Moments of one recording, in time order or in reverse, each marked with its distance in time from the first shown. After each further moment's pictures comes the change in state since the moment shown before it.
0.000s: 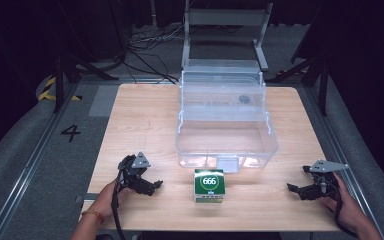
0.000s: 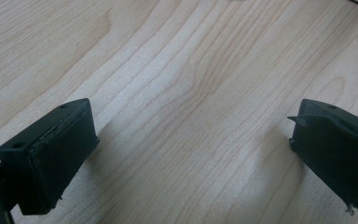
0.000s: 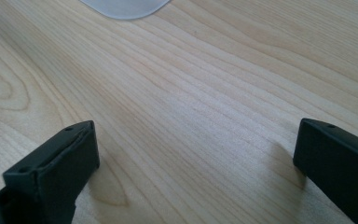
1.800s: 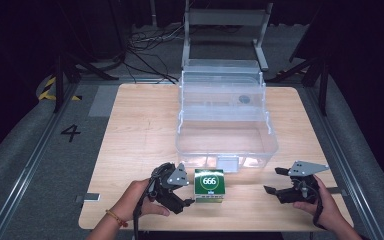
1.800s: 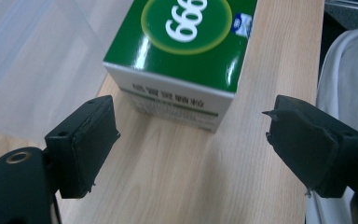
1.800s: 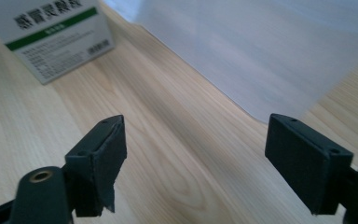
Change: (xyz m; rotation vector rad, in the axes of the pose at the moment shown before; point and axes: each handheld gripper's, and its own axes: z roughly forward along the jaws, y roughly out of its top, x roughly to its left) left arm -0.105 0.088 -0.028 0.035 -0.224 0.342; right arm 0.085 0.059 -0.002 -0.066 0.152 -0.127
